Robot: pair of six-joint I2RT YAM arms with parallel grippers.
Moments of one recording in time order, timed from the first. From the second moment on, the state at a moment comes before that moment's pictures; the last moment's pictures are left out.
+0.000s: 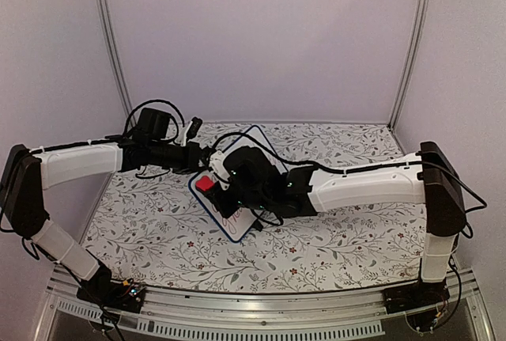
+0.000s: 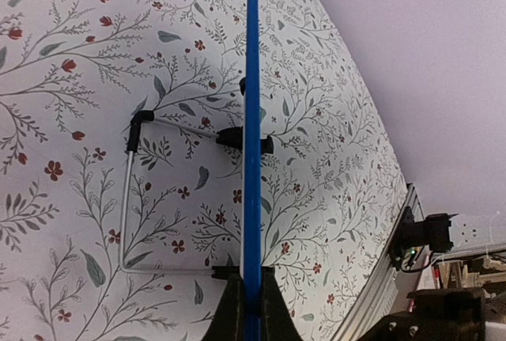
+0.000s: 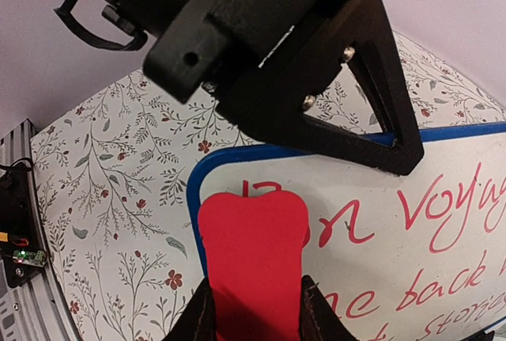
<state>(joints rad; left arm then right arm) -0.48 1.50 0.98 -0.14 0.54 -0.46 1.21 1.96 1.49 -0.04 0.22 0.19</state>
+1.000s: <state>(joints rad) -0.48 1.50 0.97 -0.13 0.53 -0.45 1.22 2.00 1.45 0.05 0.29 0.19</state>
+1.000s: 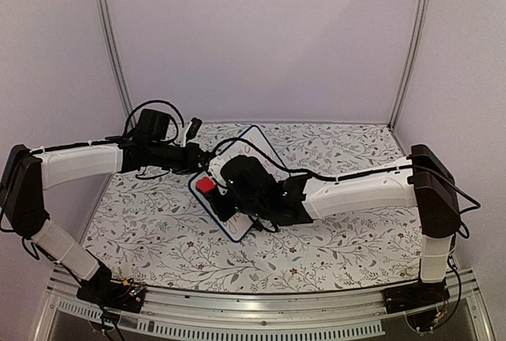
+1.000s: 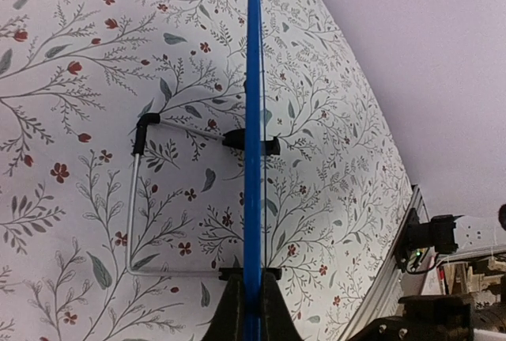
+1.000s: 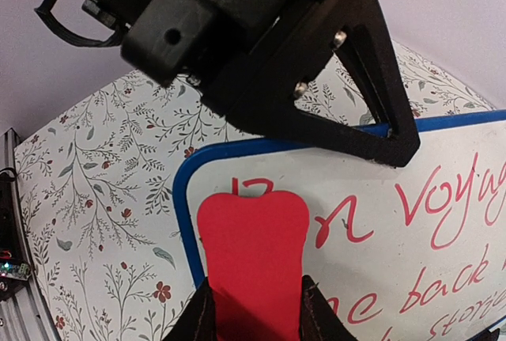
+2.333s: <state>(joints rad) -0.48 1.50 0.97 -0.13 0.53 -0.46 1.22 1.96 1.32 0.09 0.32 0.24</state>
